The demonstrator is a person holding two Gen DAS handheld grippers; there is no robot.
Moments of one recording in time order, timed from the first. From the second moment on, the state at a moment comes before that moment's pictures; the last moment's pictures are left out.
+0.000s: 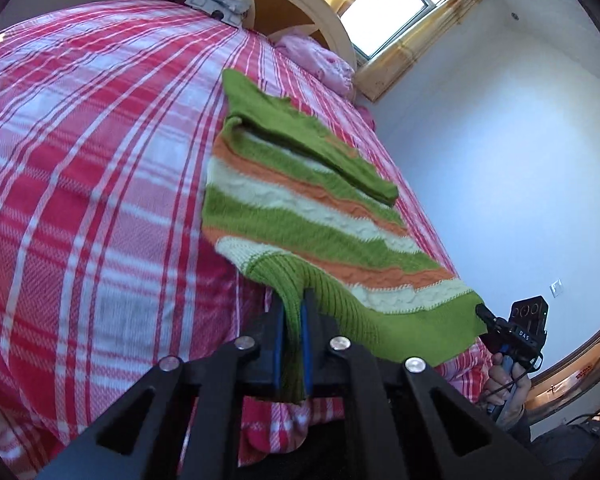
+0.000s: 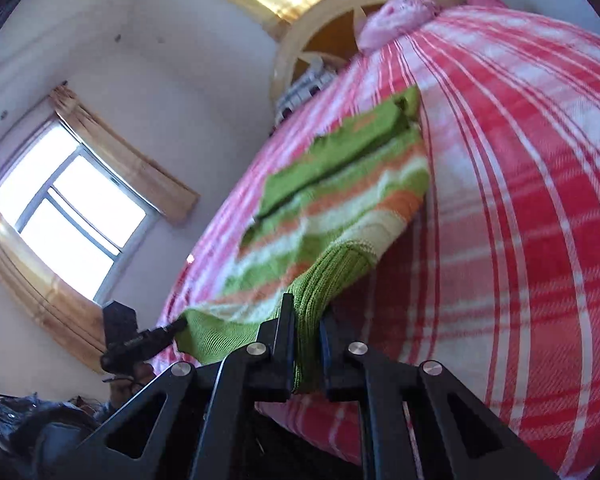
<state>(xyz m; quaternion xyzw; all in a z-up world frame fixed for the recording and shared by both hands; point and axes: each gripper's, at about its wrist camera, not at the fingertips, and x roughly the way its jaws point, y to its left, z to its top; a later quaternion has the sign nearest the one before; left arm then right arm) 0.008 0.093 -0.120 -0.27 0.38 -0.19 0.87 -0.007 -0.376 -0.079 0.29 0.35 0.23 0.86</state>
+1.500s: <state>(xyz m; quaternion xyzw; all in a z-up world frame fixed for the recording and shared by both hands) 0.274 0.111 -0.066 -0.31 0.33 -0.16 0.88 0.323 -0.394 -0.037 0.27 0.34 0.16 0.89</state>
